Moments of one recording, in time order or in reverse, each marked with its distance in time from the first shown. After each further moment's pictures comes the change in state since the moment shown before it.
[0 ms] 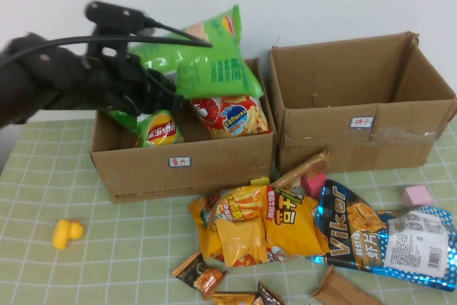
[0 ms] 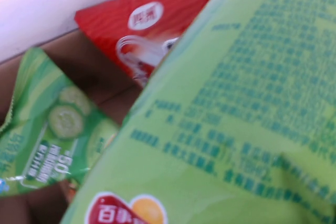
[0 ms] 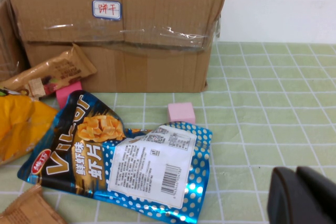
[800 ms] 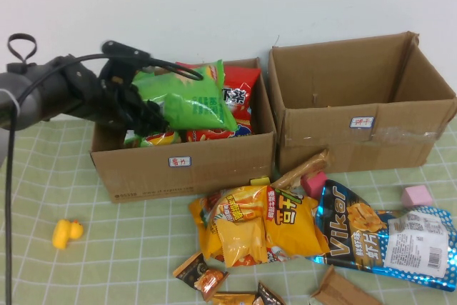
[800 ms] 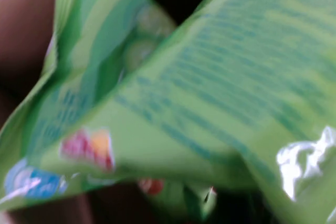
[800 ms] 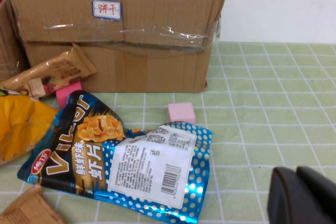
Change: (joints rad) right arm 0.000 0.000 0.000 0.000 0.000 0.000; left arm 0.089 0.374 -0.247 0.194 0.037 -0.034
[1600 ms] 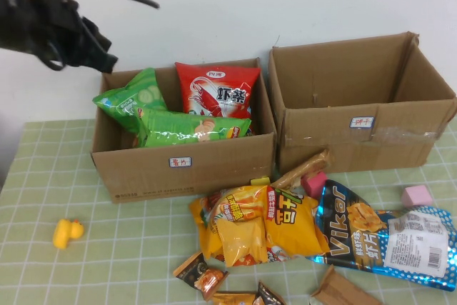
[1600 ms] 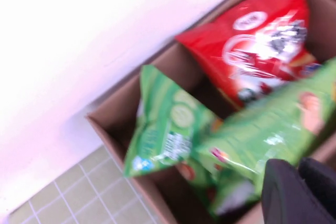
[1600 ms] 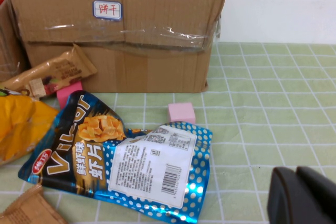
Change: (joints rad) right arm 0.000 0.000 0.000 0.000 0.000 0.000; left arm 0.047 -0.434 0.000 0.179 0.261 -0.043
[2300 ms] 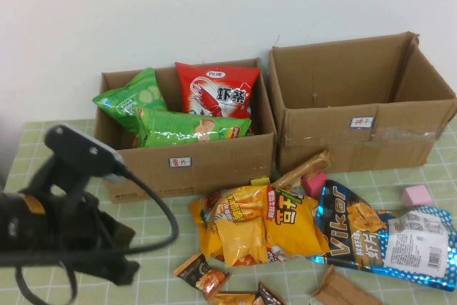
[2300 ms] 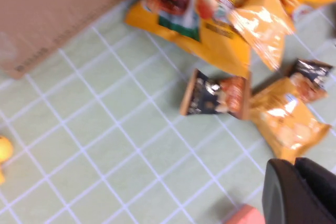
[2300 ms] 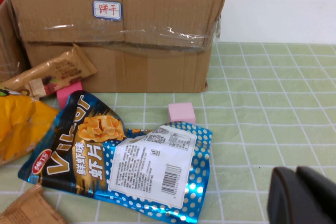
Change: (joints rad) right arm 0.000 0.000 0.000 0.000 0.000 0.000; left arm -0.226 -0.499 0.770 0.022 -0.034 -0.242
